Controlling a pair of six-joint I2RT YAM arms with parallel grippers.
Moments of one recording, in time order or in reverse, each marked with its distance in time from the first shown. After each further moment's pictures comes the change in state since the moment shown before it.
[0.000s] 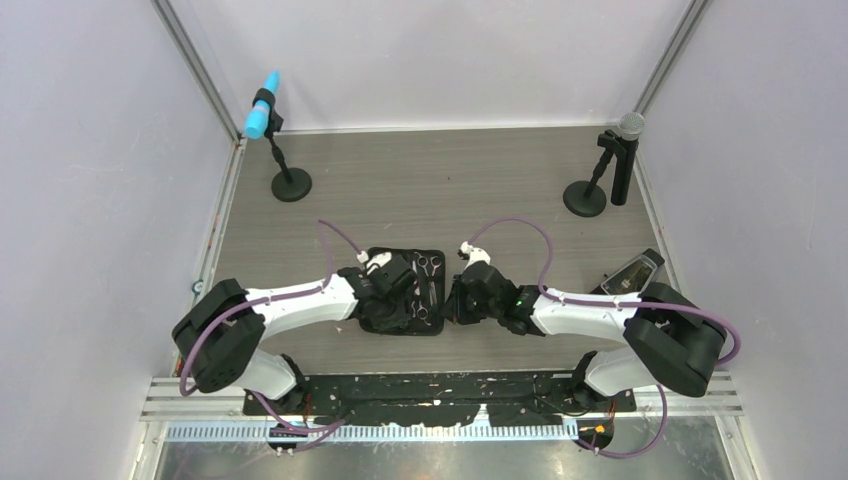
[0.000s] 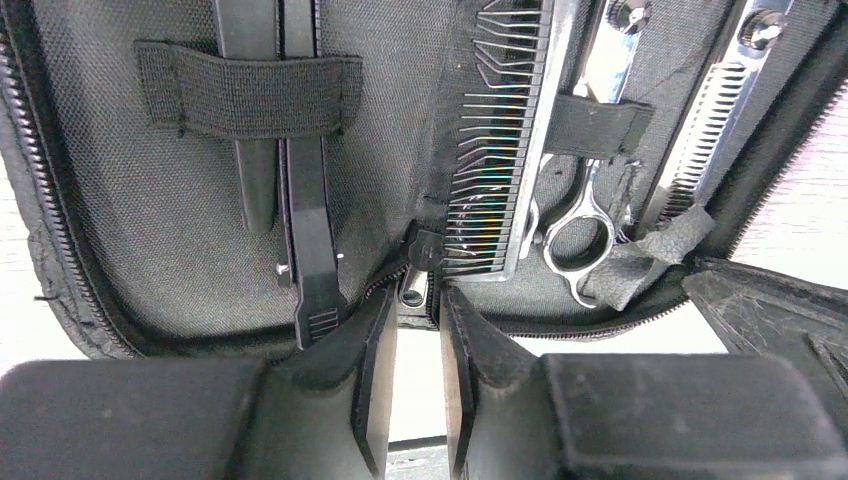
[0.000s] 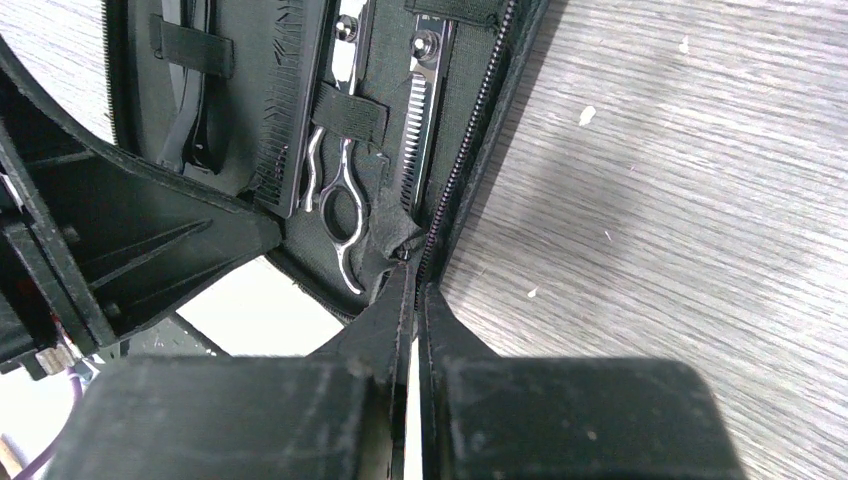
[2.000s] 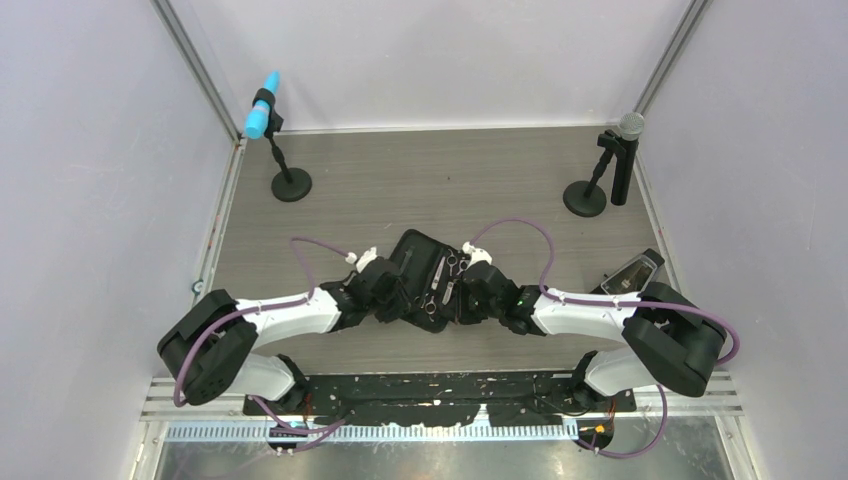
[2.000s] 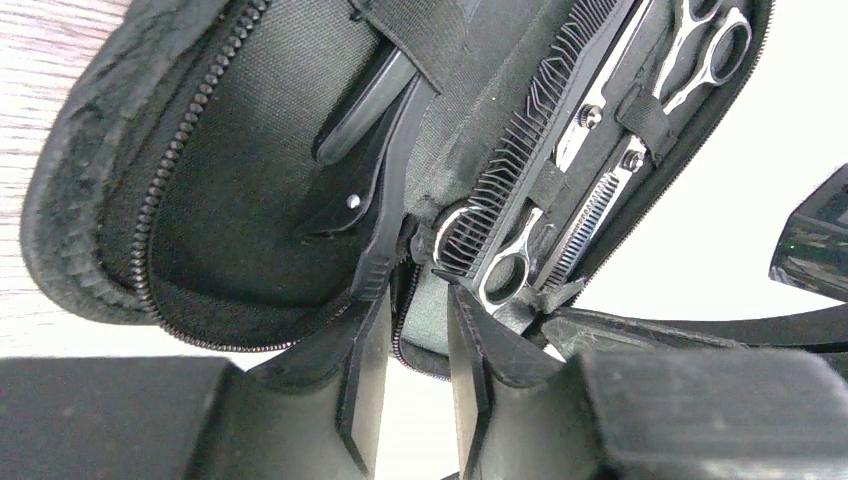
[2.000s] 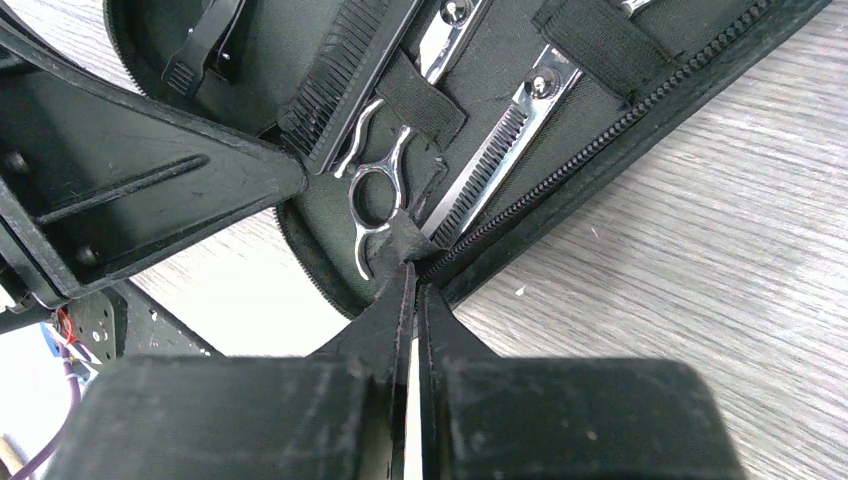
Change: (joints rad) left arm 0.074 -0.083 -0.198 0.438 0.047 -0.095; right arm -0.004 0.003 -0.012 0.005 -0.011 0.000
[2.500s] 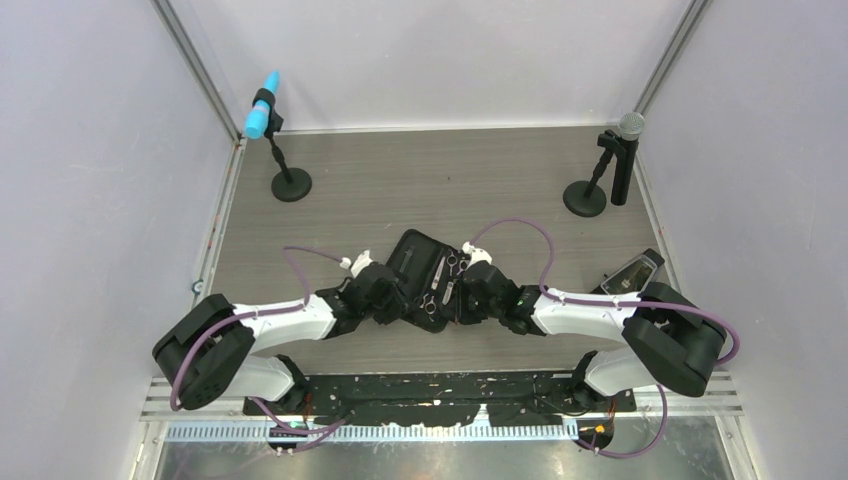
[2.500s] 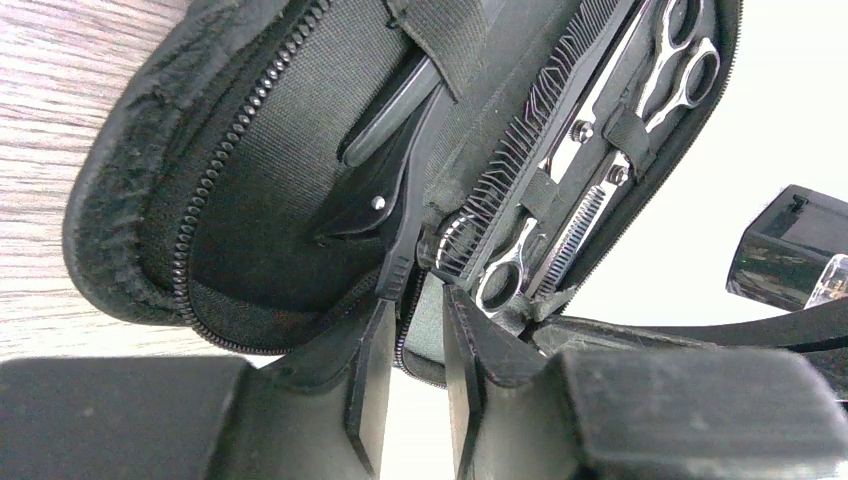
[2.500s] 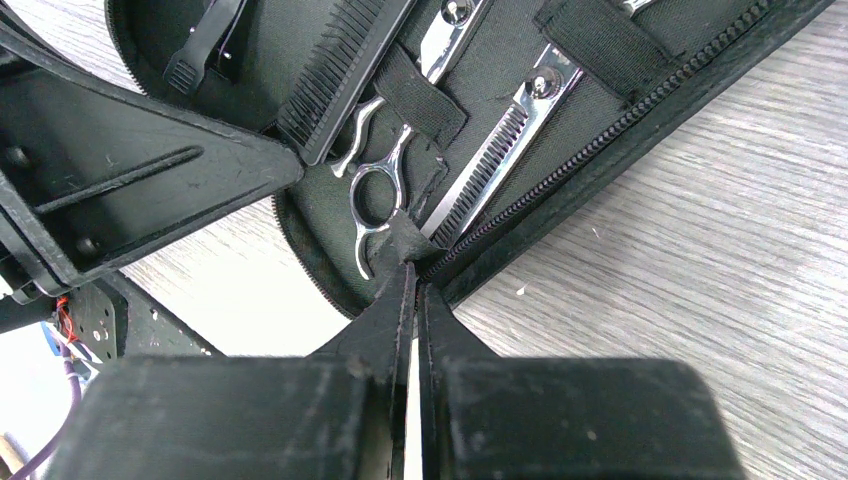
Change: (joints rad) left arm 0.002 -0.039 -0.075 0.097 -0.025 -0.063; right arm 0.000 0.000 0.000 0.002 -0.006 0.000
